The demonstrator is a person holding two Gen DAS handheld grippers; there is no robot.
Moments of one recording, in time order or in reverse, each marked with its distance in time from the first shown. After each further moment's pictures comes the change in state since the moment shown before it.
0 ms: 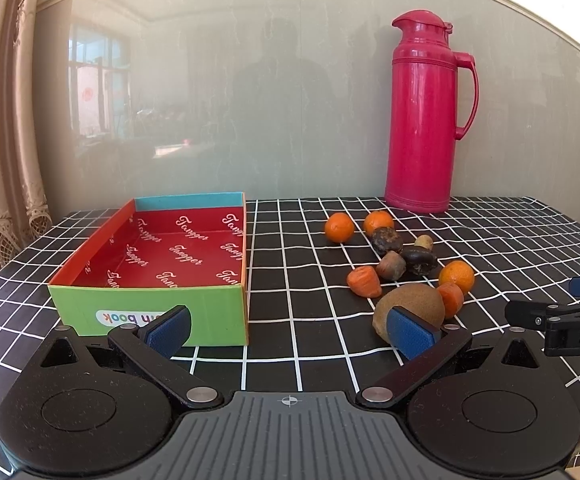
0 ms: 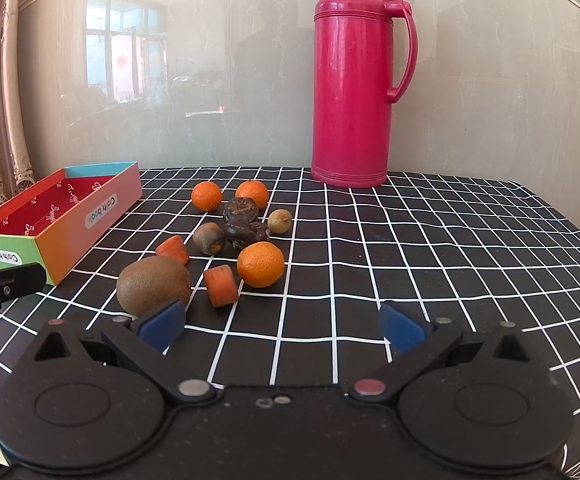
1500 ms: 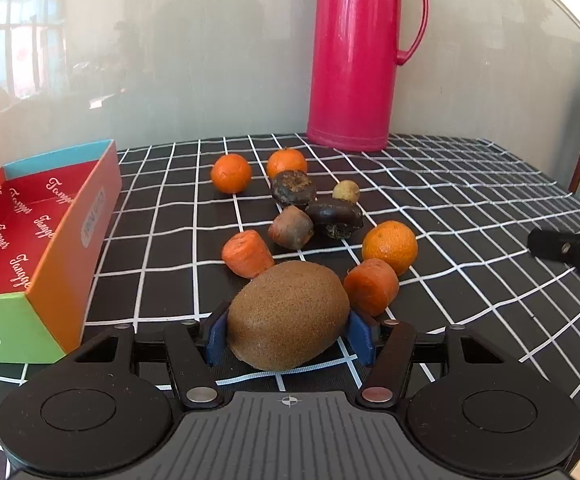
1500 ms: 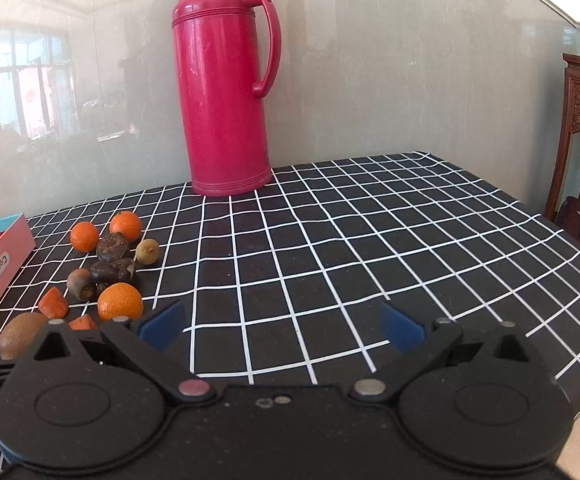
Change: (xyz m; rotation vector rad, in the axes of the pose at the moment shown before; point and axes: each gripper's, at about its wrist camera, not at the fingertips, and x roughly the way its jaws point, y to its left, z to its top) left arm 0.084 -0.073 0.005 0.049 0.191 -0.179; right arm 0.011 -0.072 0.009 0.204 0.004 -0.221
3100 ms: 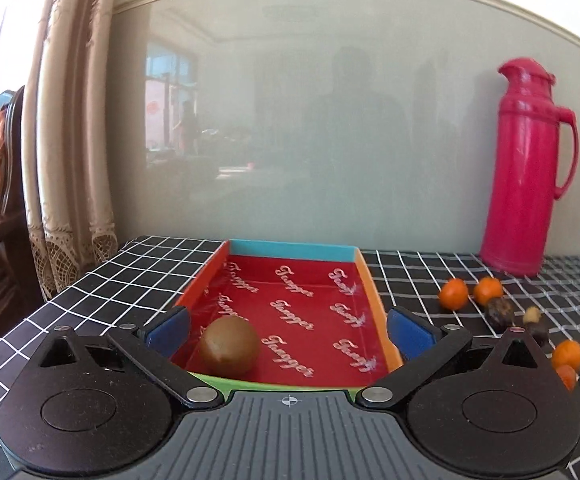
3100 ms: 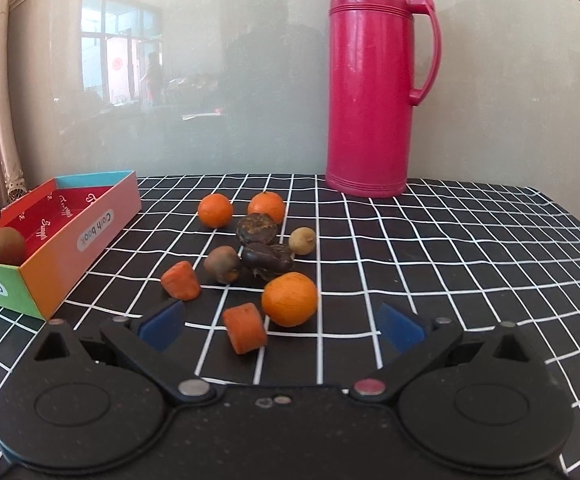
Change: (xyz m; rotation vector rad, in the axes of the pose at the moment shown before) left arm -0.070 0.144 0.006 -0.135 -0.276 0.369; right arm 0.007 0.098 -0.008 -0.183 -0.001 0.202
